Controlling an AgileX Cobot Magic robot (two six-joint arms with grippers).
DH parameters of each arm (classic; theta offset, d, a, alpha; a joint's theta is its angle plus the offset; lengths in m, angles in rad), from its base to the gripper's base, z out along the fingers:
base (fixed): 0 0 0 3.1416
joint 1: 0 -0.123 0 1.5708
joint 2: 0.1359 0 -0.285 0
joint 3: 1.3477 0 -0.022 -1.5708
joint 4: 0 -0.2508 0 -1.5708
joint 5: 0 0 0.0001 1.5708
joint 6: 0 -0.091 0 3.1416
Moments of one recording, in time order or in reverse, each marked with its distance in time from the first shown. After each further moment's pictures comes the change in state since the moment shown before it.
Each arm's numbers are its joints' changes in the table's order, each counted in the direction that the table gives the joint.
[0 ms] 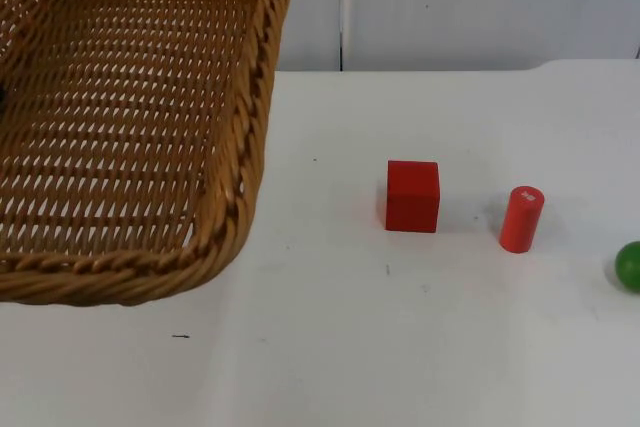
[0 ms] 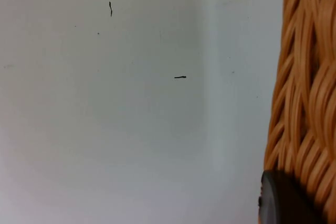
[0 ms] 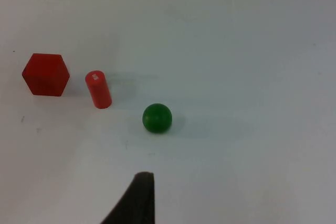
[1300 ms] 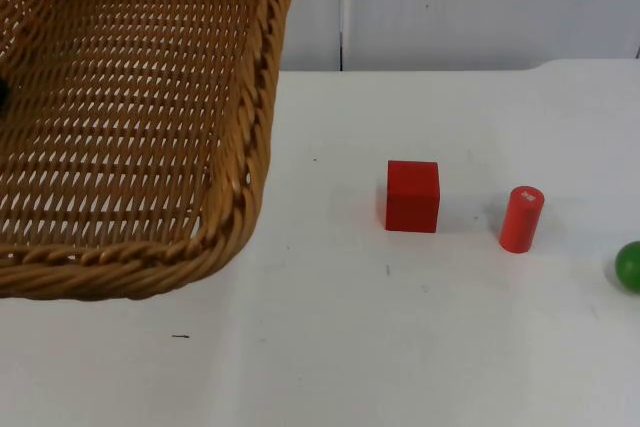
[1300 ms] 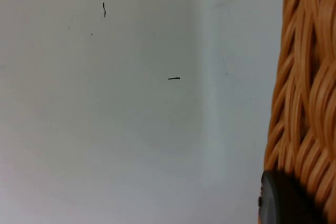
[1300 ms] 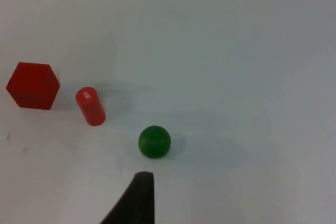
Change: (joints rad) right arm 0.000 0.430 -0.035 -0.005 0.296 0.022; left arm 0.000 0.000 0.000 0.018 0.000 0.000
